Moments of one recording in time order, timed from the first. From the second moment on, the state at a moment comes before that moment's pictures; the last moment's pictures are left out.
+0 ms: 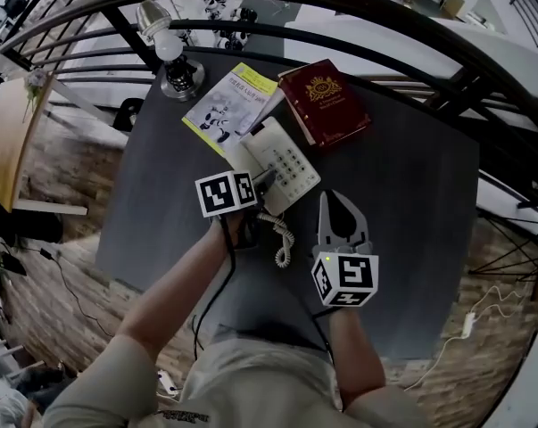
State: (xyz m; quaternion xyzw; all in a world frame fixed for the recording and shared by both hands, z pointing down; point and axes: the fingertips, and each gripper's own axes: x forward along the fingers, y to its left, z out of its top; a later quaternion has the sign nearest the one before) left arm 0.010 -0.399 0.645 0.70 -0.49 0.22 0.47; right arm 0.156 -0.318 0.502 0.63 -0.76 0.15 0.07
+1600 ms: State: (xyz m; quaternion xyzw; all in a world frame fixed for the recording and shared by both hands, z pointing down) left arm -0.031 -0.180 0.258 0.88 -0.46 0.06 0.06; right arm 0.043 -0.160 0.237 0.51 -0.86 -0.08 0.00
